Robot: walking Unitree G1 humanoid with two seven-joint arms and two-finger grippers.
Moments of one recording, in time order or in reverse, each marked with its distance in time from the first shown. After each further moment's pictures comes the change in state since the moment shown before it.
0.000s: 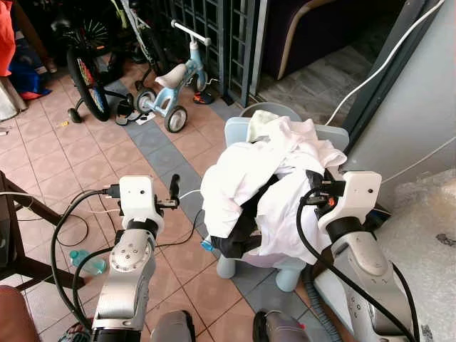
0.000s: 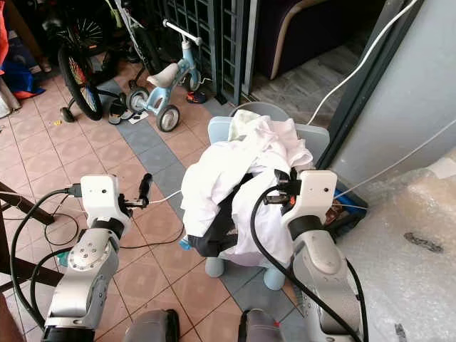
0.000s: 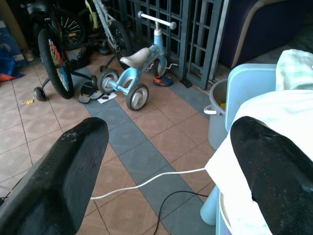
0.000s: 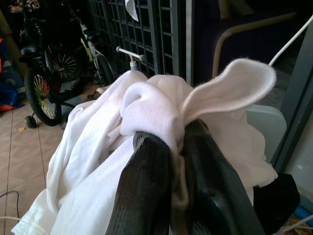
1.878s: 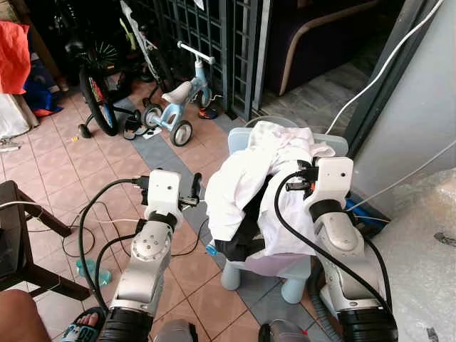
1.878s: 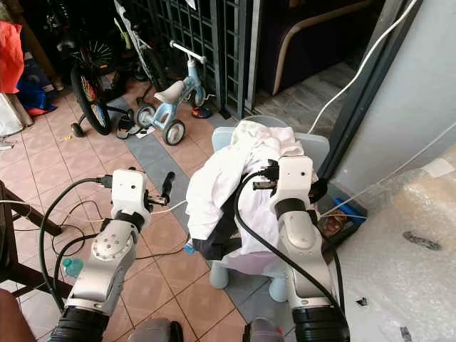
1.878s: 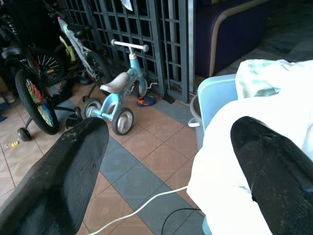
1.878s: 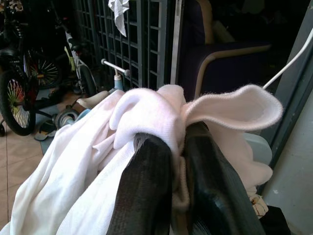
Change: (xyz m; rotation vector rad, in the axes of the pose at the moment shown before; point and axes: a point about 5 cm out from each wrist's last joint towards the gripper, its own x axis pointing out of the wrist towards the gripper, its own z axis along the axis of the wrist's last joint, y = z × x) left arm 0.018 -0.028 -0.006 0.104 -0.025 -0.133; right arm 0.038 0.010 -0.012 -0.129 -0.006 -0.072
